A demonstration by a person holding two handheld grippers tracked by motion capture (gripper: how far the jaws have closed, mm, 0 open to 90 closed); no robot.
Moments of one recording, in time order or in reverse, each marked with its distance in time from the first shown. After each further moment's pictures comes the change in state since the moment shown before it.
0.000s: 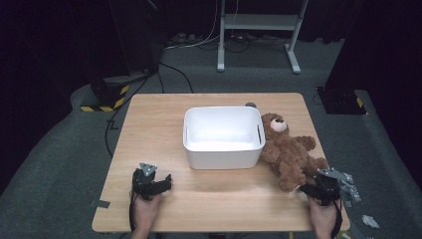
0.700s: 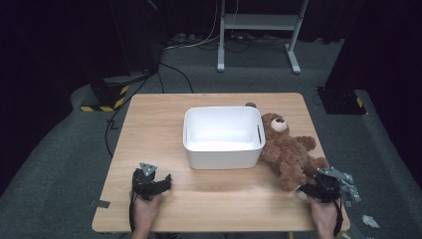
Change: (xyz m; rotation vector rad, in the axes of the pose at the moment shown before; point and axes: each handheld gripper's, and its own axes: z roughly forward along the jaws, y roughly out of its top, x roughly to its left) left arm 0.000 0.000 0.000 -0.004 -0.001 0.002; right arm -0.002 0.001 0.002 0.008 0.005 -0.009
